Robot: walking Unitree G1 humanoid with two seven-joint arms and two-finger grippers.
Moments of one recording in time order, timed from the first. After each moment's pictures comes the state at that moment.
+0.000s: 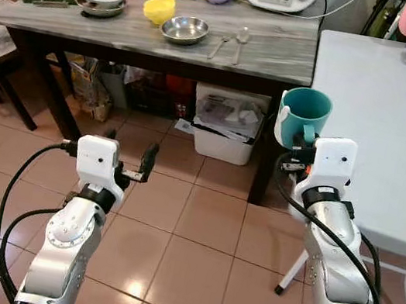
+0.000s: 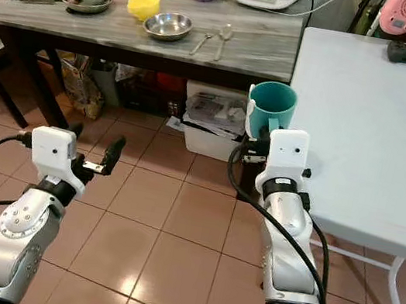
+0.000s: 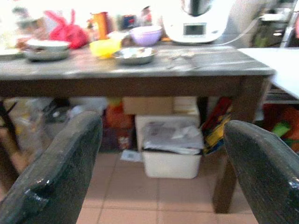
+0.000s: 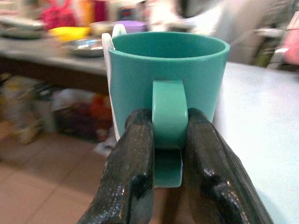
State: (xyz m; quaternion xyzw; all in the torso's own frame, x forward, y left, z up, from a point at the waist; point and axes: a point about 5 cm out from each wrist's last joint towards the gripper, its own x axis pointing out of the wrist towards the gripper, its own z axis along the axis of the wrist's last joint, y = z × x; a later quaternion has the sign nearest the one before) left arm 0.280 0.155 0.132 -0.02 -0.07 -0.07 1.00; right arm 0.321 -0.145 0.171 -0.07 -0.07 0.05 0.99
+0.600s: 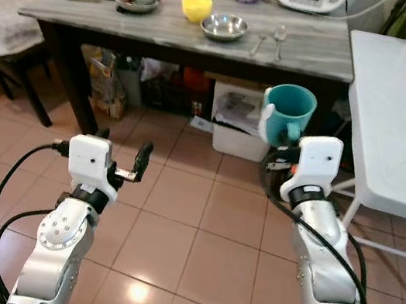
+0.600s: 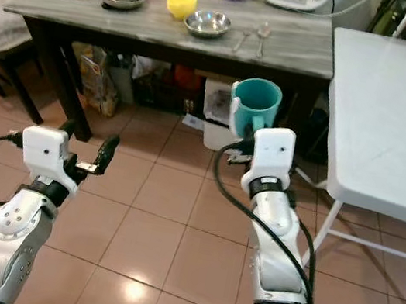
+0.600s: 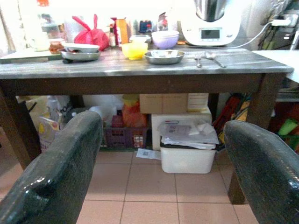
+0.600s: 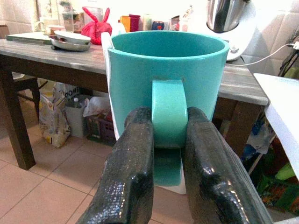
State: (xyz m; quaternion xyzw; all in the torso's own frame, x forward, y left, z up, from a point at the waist) left arm 0.278 0.155 0.133 -0.02 -0.08 -0.08 0.99; right arm 0.320 -0.135 0.175 -0.08 -0.10 0.07 0.99
